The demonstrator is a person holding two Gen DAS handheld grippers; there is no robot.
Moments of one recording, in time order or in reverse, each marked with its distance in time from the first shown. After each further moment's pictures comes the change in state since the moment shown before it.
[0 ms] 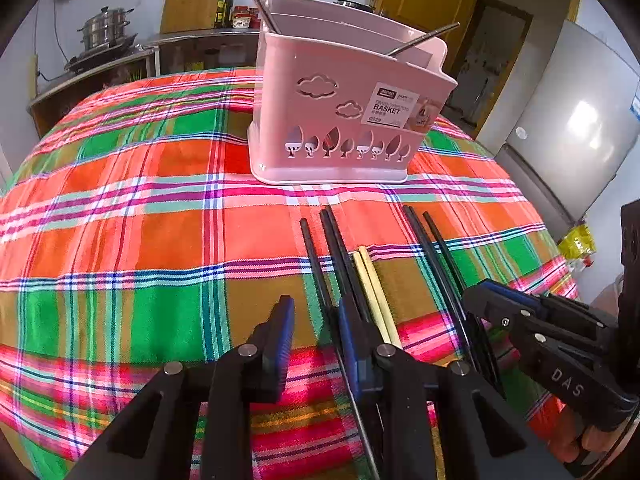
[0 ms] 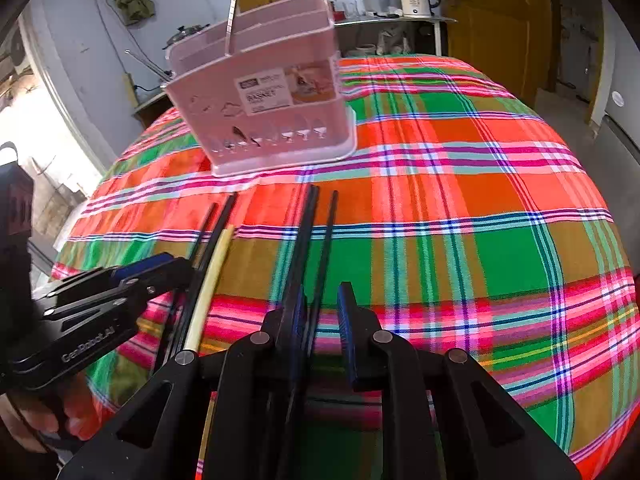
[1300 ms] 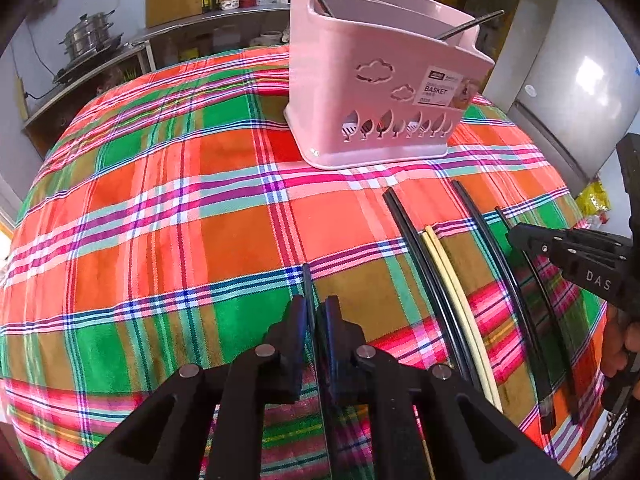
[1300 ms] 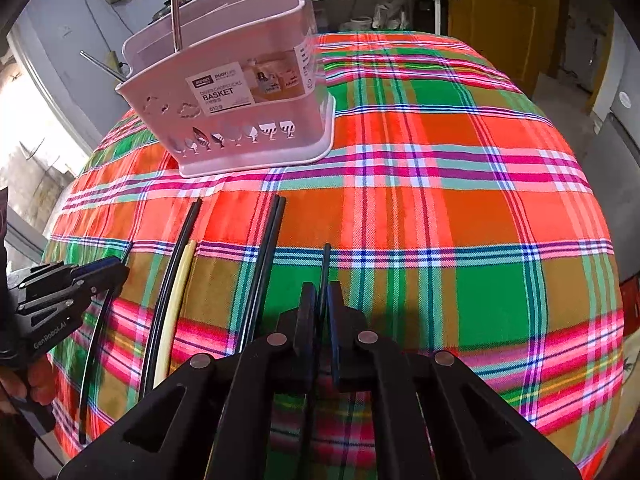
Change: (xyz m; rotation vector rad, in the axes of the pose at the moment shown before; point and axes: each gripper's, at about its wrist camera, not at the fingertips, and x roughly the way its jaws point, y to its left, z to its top) left arm -0.001 0.041 0.019 0.097 0.131 0.064; right arm 0.016 -0.014 0.031 -0.022 0.125 -0.020
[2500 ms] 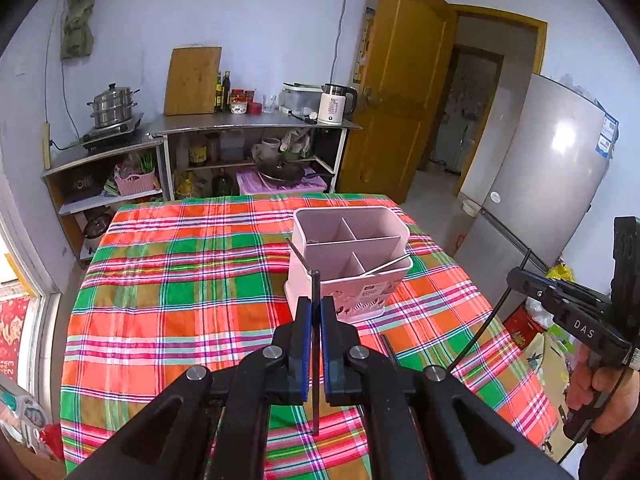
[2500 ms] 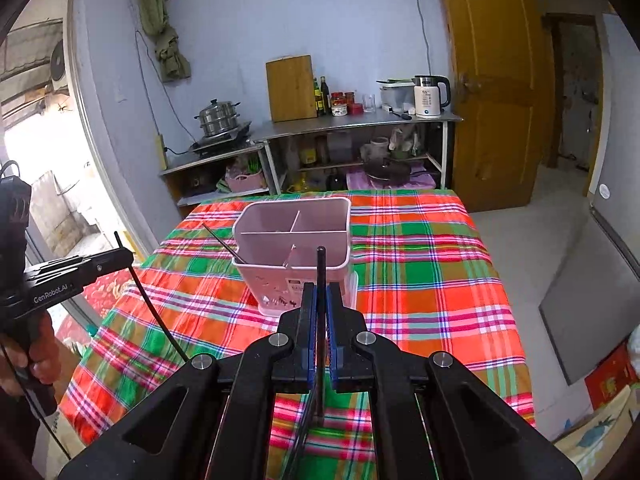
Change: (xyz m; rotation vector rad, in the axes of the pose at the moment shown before) left arm -0.181 0.001 0.057 -0.049 -0.366 -0.073; right arm -0.172 0.031 0.038 -0.073 -0.407 0.034
